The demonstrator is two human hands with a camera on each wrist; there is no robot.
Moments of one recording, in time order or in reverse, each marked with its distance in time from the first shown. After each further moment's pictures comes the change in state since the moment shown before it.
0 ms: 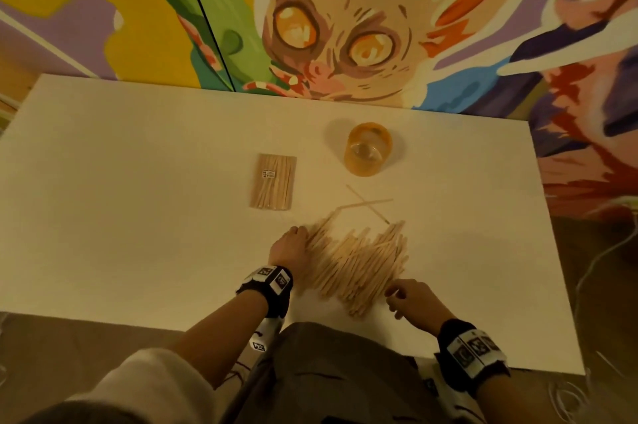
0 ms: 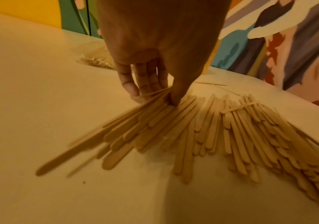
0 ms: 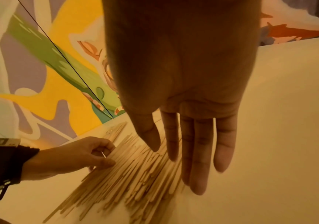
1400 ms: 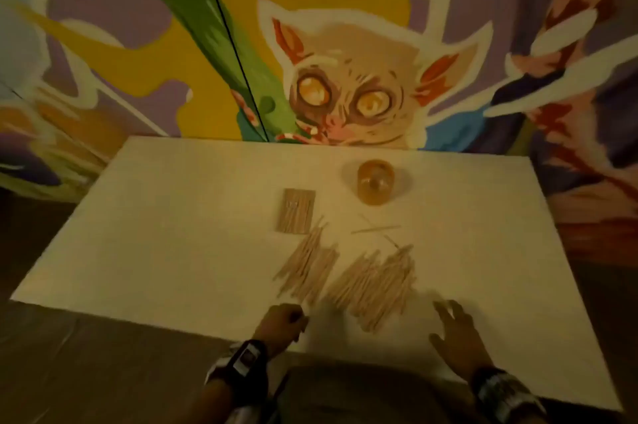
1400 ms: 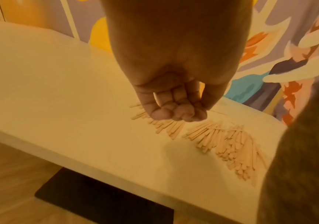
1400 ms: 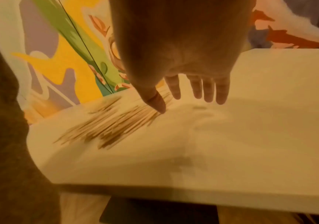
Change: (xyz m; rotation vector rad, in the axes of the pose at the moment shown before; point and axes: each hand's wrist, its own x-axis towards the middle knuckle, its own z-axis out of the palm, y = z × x) left_hand -0.155 -0.020 0.006 -0.344 -0.047 -0.064; right_hand -0.027 0.087 0.015 -0.303 0.309 -0.084
